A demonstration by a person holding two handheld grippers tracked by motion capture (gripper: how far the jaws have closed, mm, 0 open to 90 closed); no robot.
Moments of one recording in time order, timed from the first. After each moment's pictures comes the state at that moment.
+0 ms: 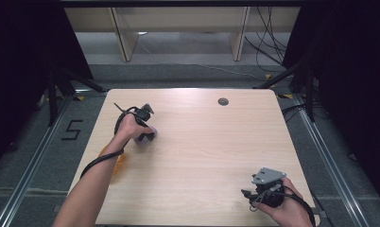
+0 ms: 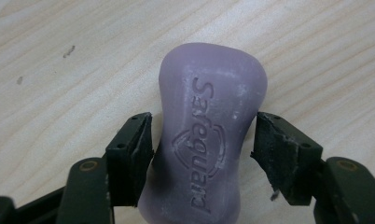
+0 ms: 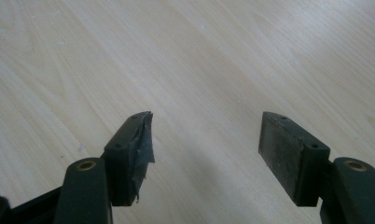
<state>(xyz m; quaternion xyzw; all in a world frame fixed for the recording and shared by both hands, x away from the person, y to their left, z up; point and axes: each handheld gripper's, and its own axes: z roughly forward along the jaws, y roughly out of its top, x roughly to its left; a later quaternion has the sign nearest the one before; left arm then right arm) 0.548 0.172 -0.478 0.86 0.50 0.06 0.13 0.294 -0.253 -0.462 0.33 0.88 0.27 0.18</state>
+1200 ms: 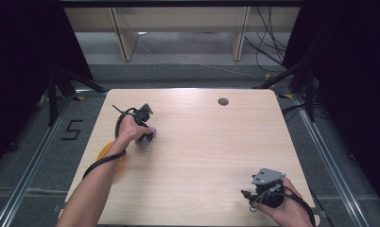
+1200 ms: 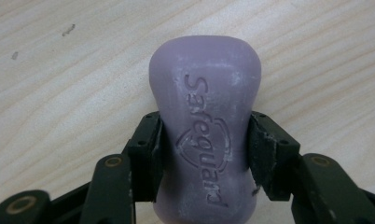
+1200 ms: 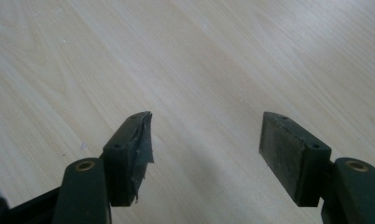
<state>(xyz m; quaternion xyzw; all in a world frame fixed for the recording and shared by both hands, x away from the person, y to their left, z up) 0.543 0.173 -0.478 0.84 0.52 0.06 0.13 0.294 -0.253 -0.462 0.33 0.89 0.27 0.19</state>
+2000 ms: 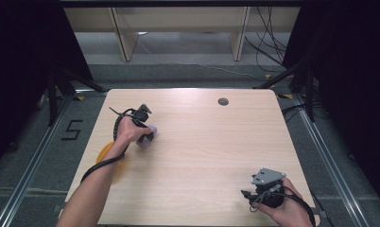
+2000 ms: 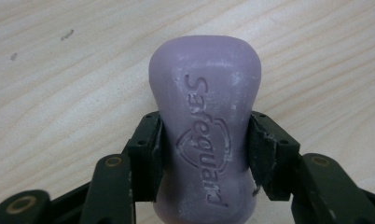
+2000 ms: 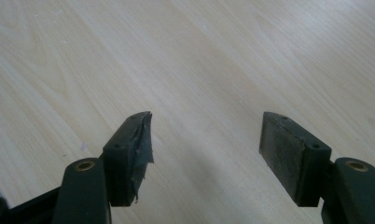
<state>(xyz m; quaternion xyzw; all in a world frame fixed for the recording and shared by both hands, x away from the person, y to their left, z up) 0.535 0.175 -0.471 0.82 0.54 0.06 0.16 0.294 -0.252 -0.461 0.33 0.88 0.27 0.18</state>
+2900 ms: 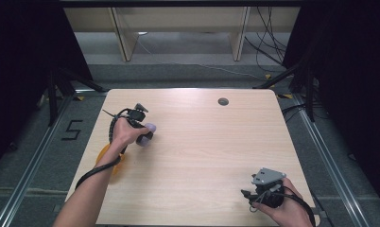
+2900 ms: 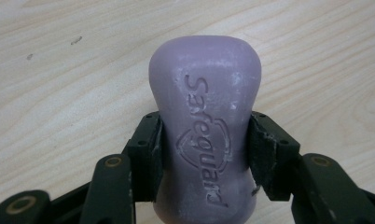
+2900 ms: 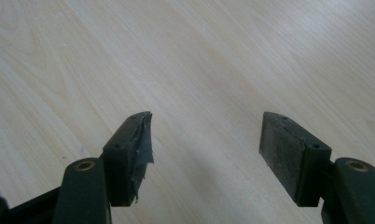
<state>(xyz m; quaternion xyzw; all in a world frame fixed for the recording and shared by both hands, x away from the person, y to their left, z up) 0.517 0.182 -0.453 0.82 0.54 0.07 0.21 0.294 -0.253 -0.460 0.32 0.88 0.28 0.19</state>
